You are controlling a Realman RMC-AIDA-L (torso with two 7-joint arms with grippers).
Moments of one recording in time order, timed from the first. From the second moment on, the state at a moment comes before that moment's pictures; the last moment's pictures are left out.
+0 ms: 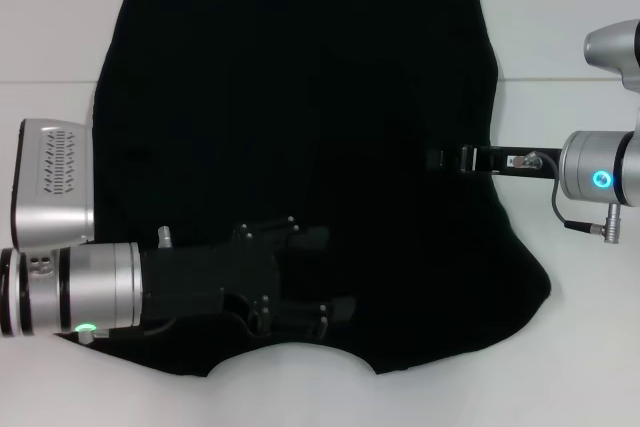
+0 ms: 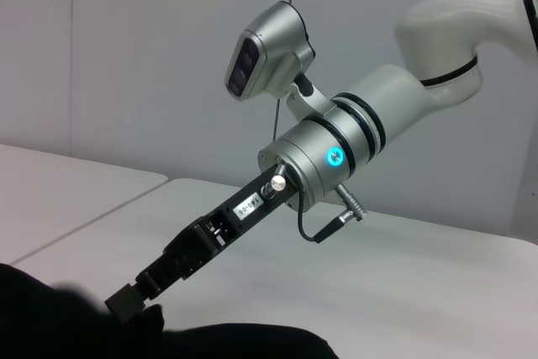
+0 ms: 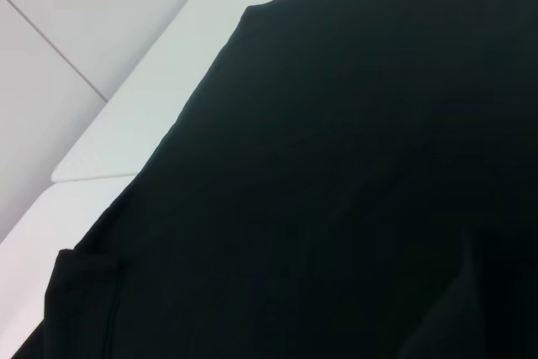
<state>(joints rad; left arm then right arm) -0.56 -2.16 0.67 0.62 2.04 1.60 -1.15 0.79 2.08 -0.73 -0.46 -2.11 -0.97 2.04</state>
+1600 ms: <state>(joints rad) -0.41 -2.11 0.22 0.96 2.46 1.48 -1.61 0.70 2.09 -0.72 -0.46 -1.81 -1.18 1.84</state>
